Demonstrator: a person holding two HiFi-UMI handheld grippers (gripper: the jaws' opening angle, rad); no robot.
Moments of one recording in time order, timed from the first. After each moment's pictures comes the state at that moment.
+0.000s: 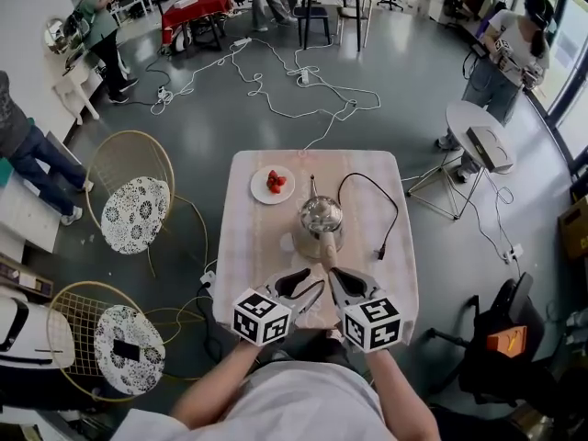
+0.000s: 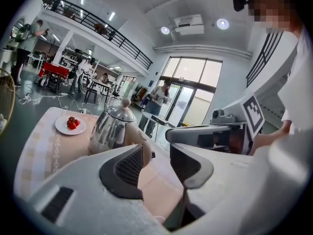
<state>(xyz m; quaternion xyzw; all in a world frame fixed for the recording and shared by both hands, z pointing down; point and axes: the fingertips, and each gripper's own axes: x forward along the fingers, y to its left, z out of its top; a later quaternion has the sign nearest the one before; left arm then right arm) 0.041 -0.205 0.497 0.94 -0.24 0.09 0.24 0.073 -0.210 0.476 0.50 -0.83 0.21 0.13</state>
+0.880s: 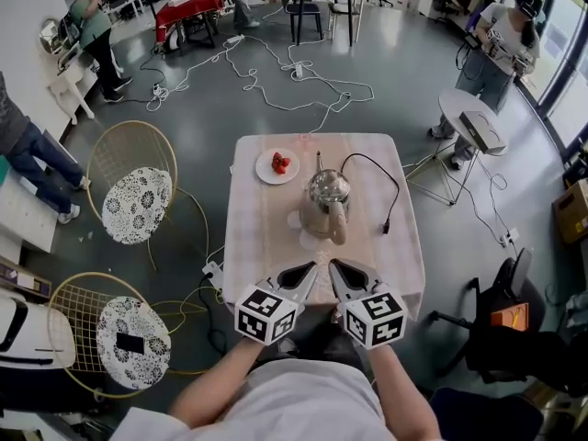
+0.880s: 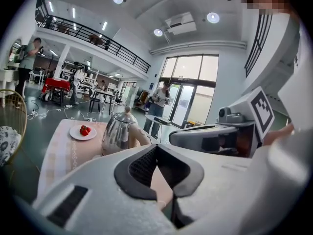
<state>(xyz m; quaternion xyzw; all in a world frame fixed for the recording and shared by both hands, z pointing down) 0.000 -0.159 0.482 0.94 -0.27 0.10 0.19 0.033 -0.155 0.464 0.52 -0.83 0.18 0.12</state>
